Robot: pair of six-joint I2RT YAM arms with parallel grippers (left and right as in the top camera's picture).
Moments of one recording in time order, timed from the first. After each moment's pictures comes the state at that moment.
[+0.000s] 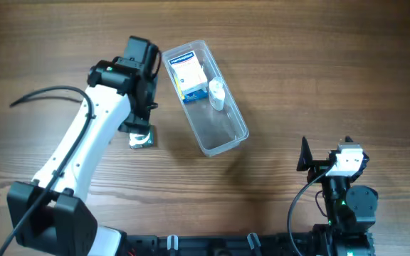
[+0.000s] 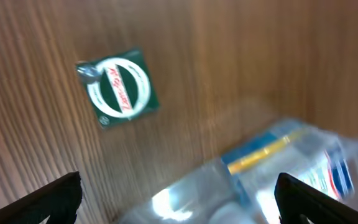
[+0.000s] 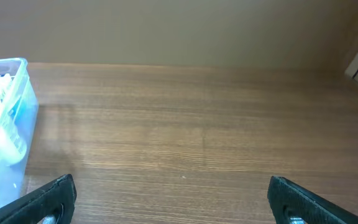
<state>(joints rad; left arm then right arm) -0.28 1.63 1.38 -1.11 -0.14 -1.73 -0.01 0.02 0.11 -0.29 0.01 -0.04</state>
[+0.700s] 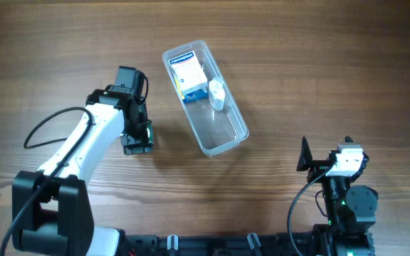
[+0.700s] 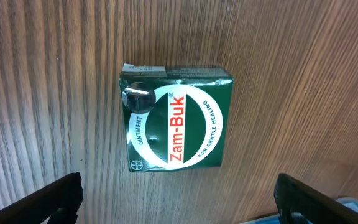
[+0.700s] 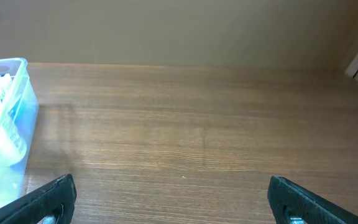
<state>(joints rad) -0.19 1.62 1.05 -0.85 -0.02 -1.91 -0.01 0.02 0.11 -0.29 0.01 -0.04</state>
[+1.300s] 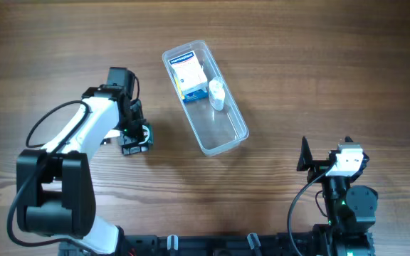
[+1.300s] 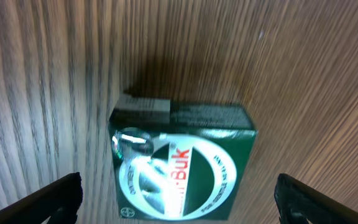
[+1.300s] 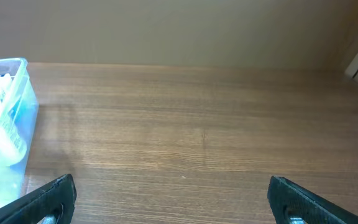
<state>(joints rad) -0.10 1.74 1.05 -0.81 0.08 -1.87 -0.01 0.02 0.11 -0.29 0.01 -0.04</state>
